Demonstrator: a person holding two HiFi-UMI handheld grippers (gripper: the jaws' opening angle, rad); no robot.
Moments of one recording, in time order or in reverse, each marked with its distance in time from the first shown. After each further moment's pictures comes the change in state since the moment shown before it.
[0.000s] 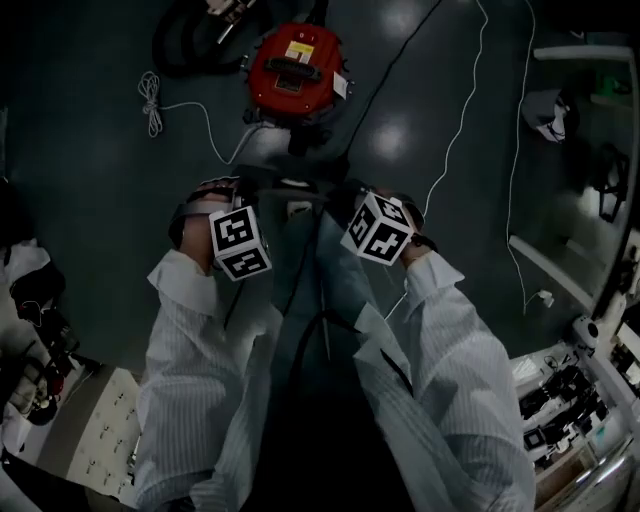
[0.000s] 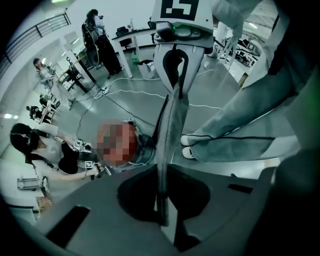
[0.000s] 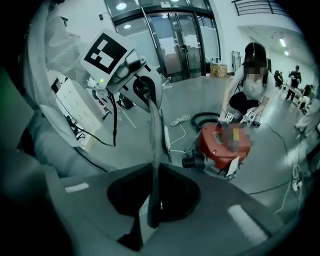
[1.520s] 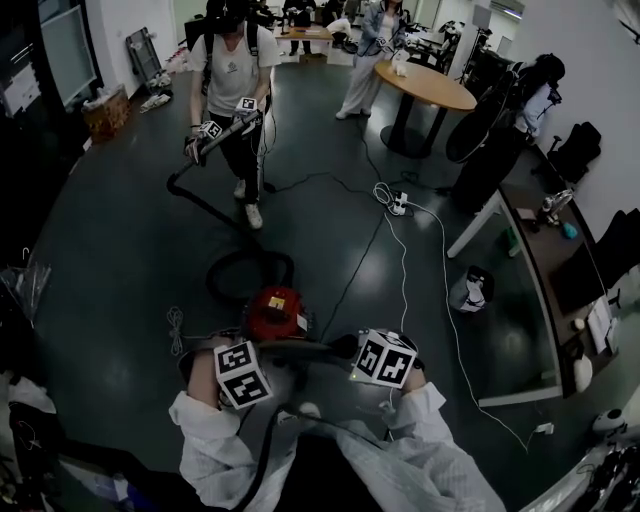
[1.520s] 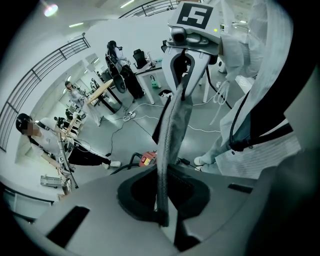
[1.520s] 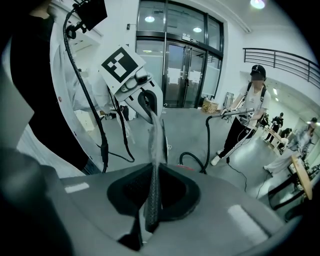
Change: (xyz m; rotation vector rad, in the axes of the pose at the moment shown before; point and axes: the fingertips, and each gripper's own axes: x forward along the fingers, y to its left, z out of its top) left arm -0.388 0.048 0.122 -0.052 -0.141 0.226; right arm -0.373 0.084 0.159 -0.203 -0.163 -0.231
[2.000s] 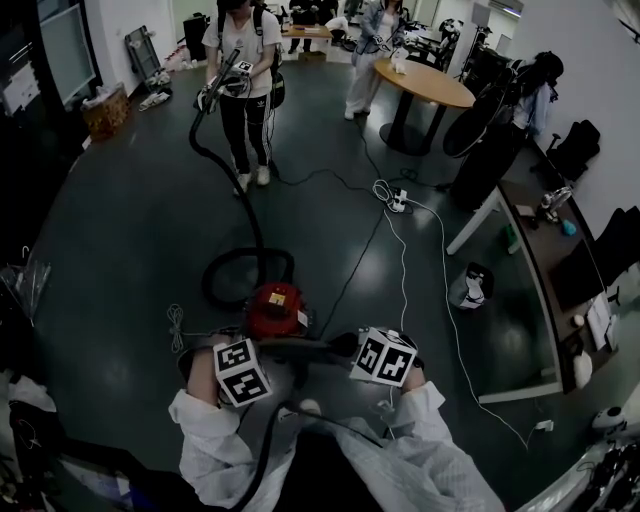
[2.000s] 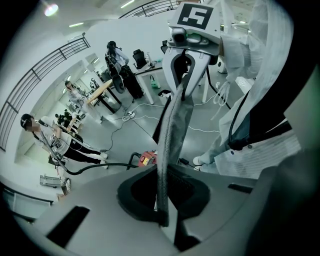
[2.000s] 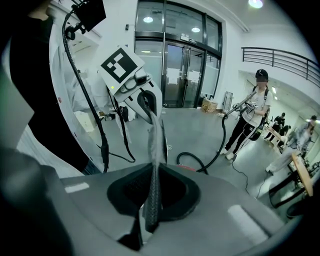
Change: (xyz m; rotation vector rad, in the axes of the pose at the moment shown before) left arm -0.001 -0.008 -0.006 0.000 -0.003 -0.002; right arm 0.004 0.010 0.000 0.010 -0.009 -0.006
